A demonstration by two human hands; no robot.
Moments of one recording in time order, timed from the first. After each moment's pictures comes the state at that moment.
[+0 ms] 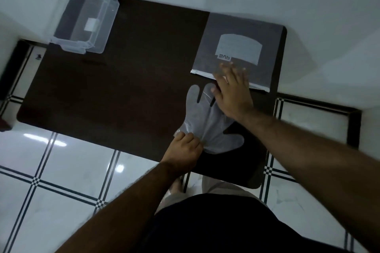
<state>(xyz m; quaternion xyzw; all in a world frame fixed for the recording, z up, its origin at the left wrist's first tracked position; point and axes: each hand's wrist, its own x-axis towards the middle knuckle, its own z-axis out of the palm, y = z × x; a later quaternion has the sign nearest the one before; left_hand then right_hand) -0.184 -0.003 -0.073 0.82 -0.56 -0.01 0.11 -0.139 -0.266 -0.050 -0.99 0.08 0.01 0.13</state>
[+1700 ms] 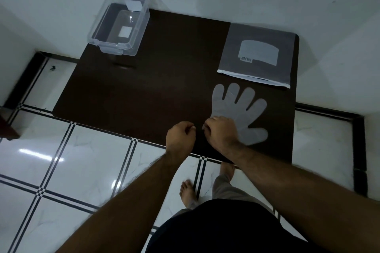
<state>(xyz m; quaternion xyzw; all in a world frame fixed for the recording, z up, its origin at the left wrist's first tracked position) -0.144 0.086 -0.062 0.91 -0.07 -0.23 0.35 -0.200 -0.078 -0.064 -0.97 0.12 0.03 0.21</state>
